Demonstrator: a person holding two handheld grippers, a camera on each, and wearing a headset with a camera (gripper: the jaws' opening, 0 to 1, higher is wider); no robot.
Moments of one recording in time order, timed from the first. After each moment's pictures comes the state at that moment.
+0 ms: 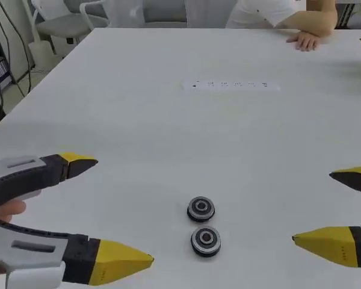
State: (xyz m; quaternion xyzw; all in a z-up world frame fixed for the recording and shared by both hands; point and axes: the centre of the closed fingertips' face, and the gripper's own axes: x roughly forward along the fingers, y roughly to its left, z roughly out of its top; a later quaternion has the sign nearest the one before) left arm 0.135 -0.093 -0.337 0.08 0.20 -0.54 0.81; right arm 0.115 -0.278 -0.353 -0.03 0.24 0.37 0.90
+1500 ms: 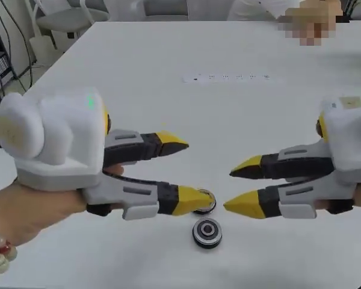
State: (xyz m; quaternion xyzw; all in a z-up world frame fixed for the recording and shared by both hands) left arm 0.156 -0.176 -0.367 0.12 0.11 -0.65 0.74; right arm 0.147 -0.203 -0.409 -0.10 0.24 0.54 0.80
